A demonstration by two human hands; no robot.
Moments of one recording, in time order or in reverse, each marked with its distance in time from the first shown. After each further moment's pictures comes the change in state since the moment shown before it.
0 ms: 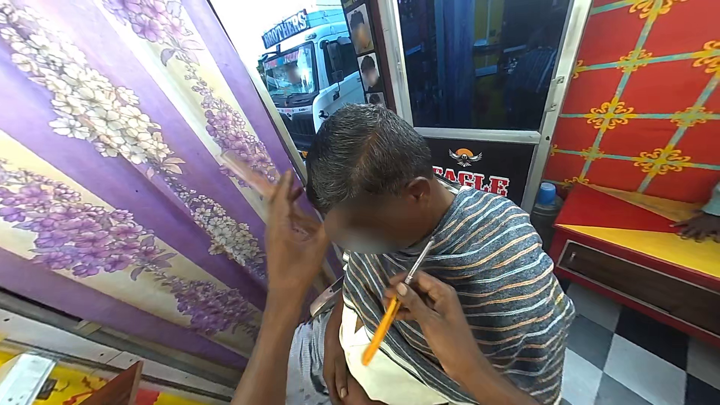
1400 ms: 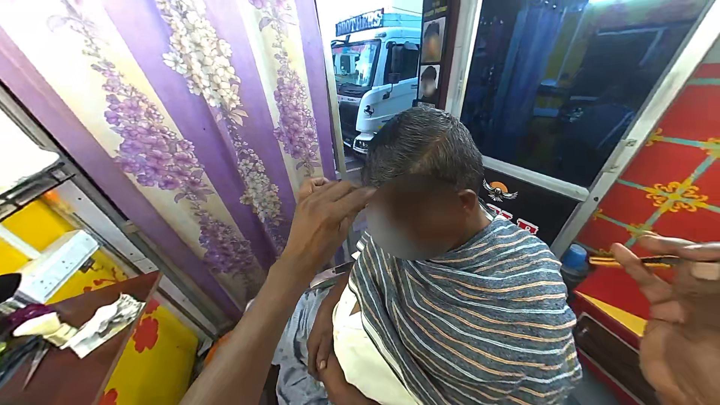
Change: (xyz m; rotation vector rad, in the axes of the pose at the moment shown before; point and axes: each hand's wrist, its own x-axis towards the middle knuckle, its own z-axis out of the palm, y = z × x) left_hand -0.006 0.003 -0.031 0.399 -0.021 0.511; right_hand 0.007 -0.146 -0.125 -0.382 0.317 -0.713
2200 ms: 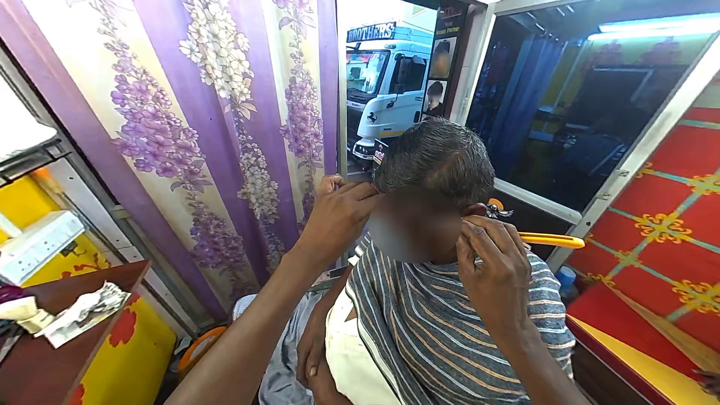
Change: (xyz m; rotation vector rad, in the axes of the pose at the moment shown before) left_hand 0.001 -0.012 0.008 0.061 -0.087 0.021; right_hand -0.017 0.041 0.141 -0.724 -0.273 -0.598
